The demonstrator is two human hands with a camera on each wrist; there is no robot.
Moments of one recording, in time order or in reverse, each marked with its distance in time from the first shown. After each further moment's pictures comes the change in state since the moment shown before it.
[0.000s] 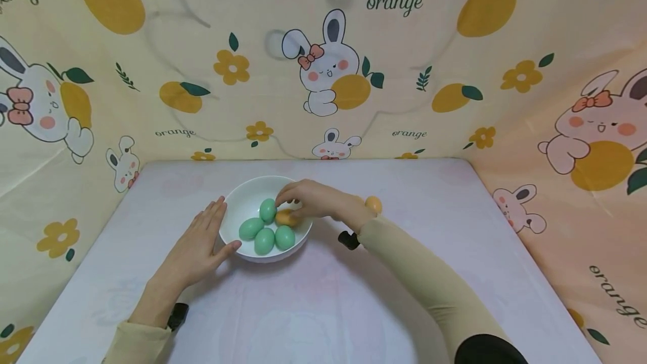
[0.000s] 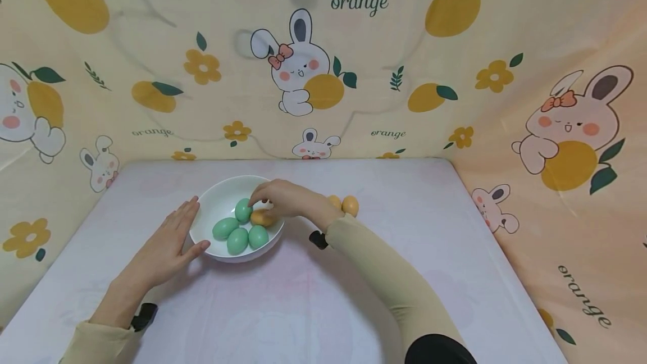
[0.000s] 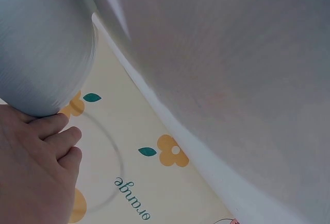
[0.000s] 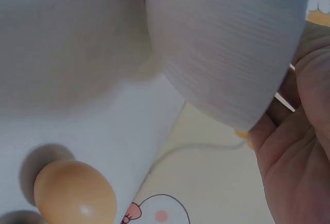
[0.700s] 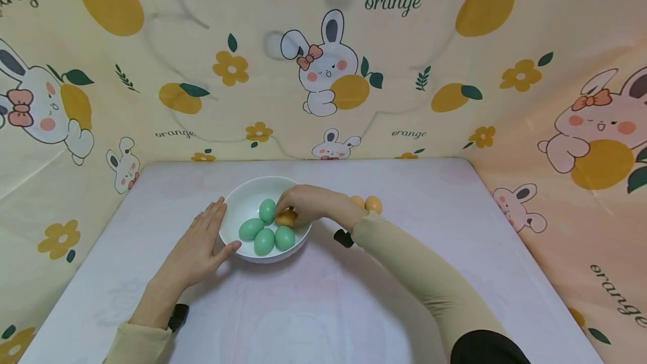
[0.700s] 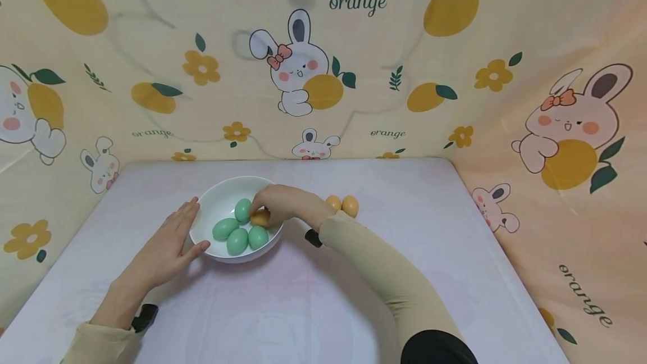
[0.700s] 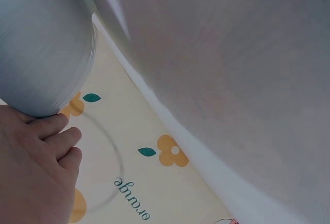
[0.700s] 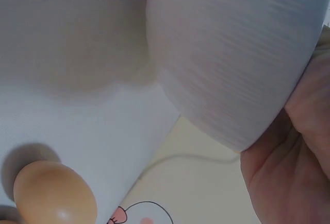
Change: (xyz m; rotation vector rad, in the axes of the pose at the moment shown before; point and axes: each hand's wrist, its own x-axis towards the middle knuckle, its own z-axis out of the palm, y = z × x) left_hand -0.001 0.001 0.000 0.004 0.013 0.004; right_hand 0.012 -0.004 0.006 -0.214 -0.098 -0.064
